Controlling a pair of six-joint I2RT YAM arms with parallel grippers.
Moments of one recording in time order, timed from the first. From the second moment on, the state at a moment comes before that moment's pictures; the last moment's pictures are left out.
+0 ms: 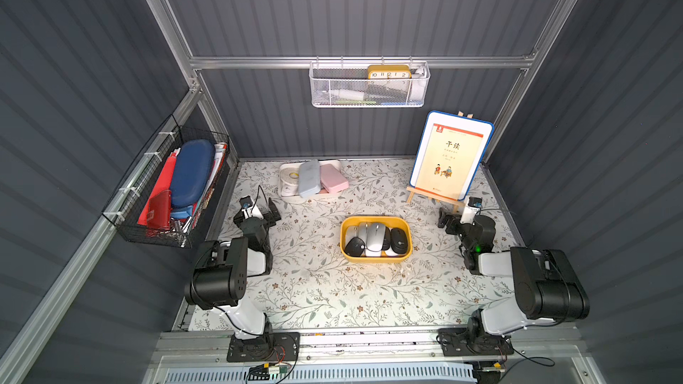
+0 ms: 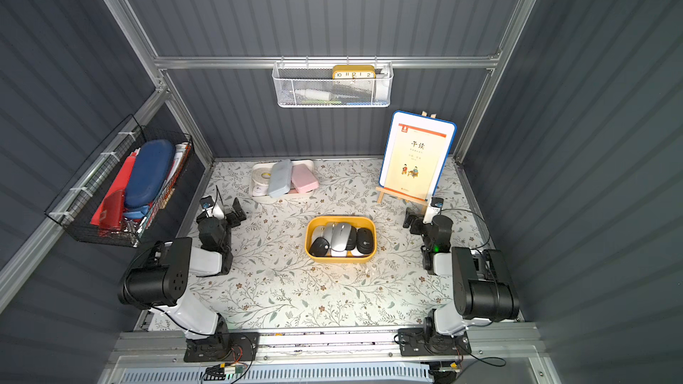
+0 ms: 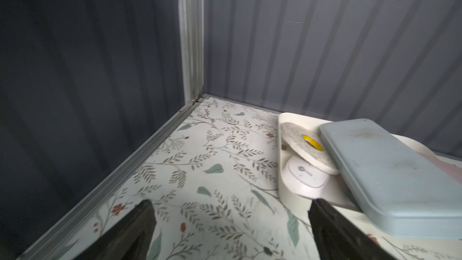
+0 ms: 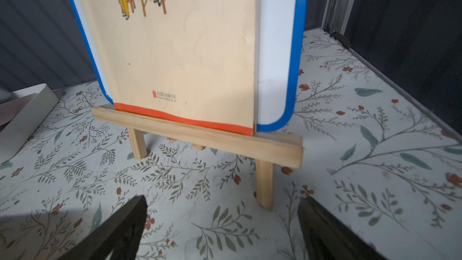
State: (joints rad) left arm 0.06 1.69 0.39 1.22 -0.17 -0.10; right arm -0.10 1.54 0.37 0.86 -0.11 0.15
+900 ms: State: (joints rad) left arm 0.06 1.70 0.45 1.23 -0.27 -0.15; right arm -0.03 1.55 0.39 0.79 -0.02 0.11
